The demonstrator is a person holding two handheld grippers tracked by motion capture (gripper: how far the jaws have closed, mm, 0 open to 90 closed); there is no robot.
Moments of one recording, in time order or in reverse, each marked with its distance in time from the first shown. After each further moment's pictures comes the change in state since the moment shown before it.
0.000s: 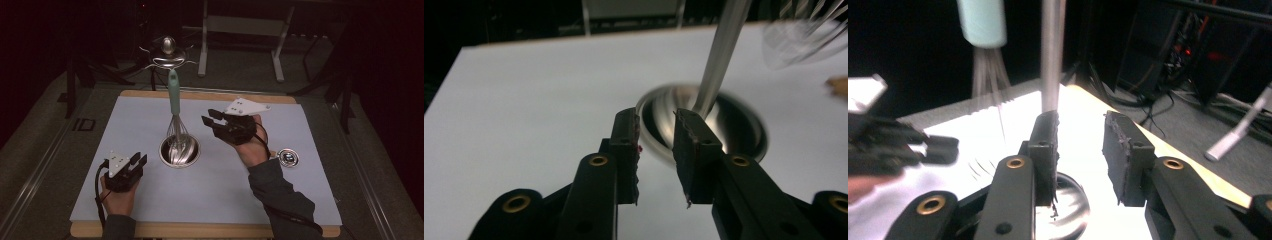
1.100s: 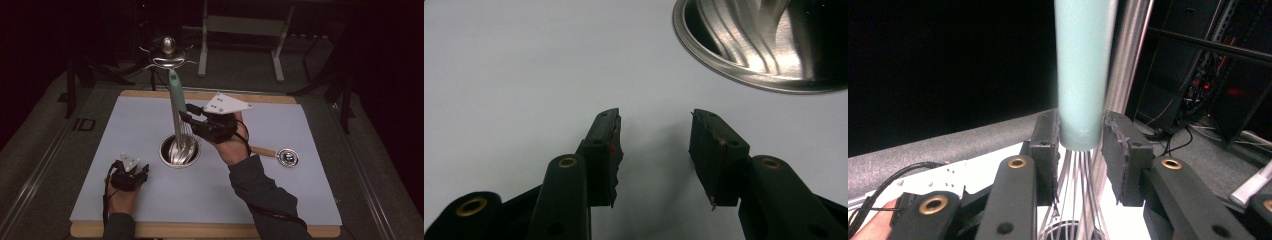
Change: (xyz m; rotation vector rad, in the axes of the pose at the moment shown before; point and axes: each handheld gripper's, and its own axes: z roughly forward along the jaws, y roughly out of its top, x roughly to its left) left arm 0.011 -0.039 0.042 0.294 0.109 0.091; right arm 0.037 0.031 0.021 -0.115 0.067 -0.030
